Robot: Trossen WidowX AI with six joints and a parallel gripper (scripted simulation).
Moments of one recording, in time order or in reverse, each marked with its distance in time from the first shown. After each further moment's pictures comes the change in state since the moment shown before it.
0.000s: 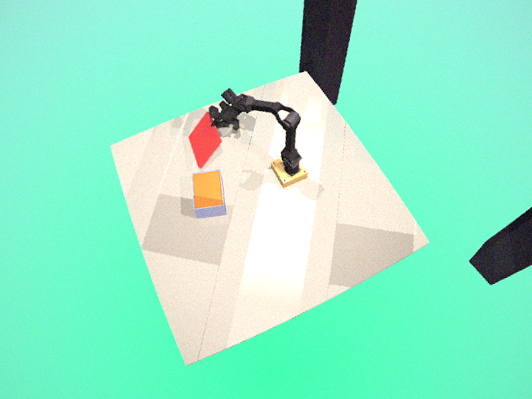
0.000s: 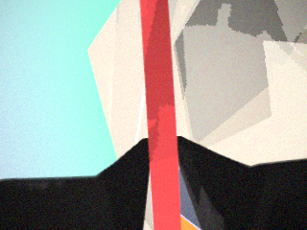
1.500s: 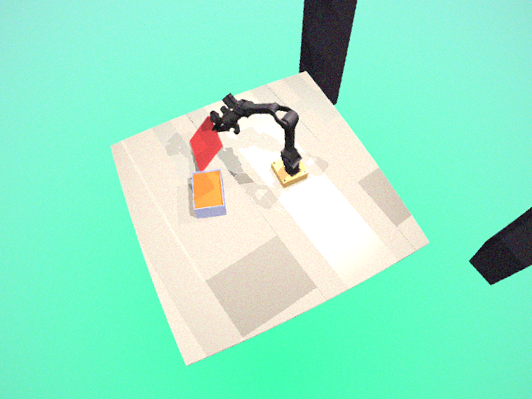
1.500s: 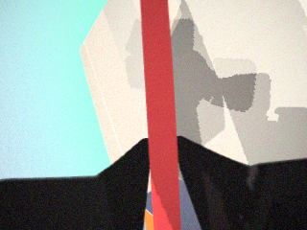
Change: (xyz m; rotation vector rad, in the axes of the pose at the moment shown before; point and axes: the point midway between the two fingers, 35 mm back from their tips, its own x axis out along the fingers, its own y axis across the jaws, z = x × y) arm 0.023 -0.027 0.000 -0.001 0.000 0.001
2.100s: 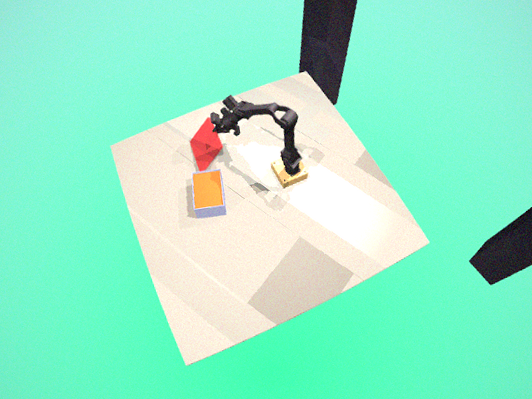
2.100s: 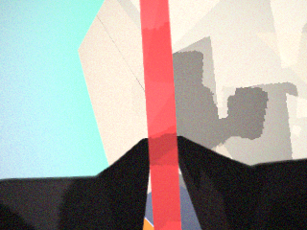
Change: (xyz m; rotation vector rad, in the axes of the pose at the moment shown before) arm 0.009 -0.009 0.000 -0.003 -0.002 0.005
